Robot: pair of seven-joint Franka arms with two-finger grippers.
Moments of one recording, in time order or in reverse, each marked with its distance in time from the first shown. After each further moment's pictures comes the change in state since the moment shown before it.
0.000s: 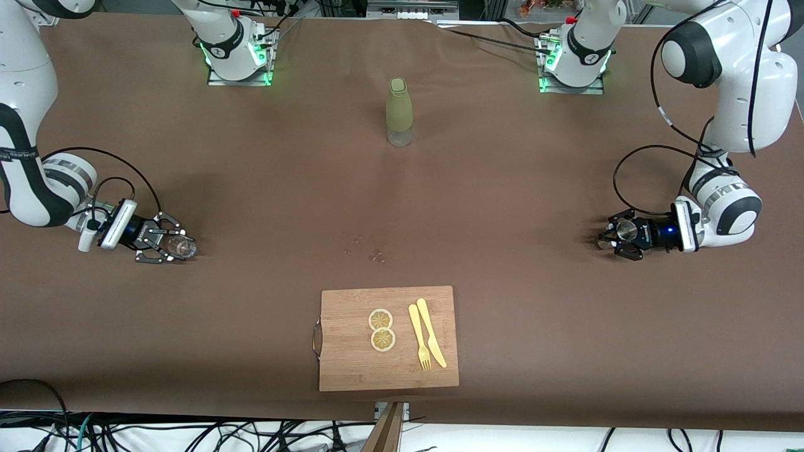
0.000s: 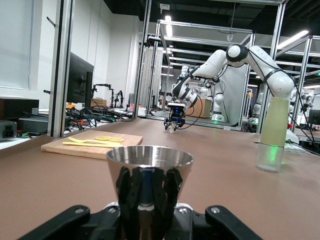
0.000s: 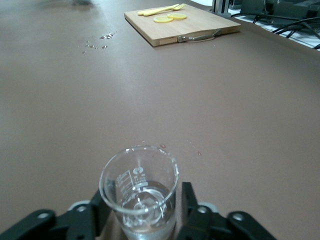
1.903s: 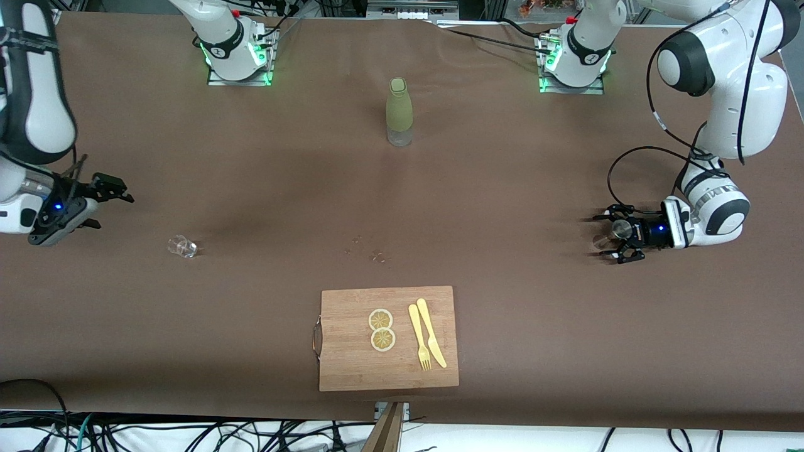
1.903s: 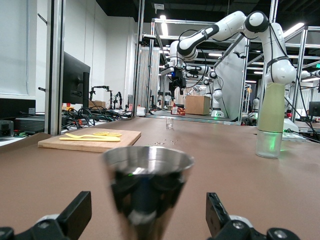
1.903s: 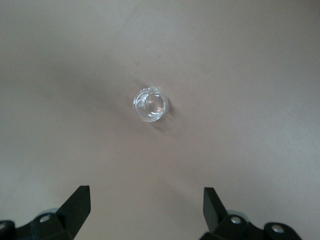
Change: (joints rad) left arm 0.003 0.049 -0.001 0.008 0.003 0.000 0.084; right arm 0.345 -0.502 -0.171 -0.051 -0.999 0.006 1.580
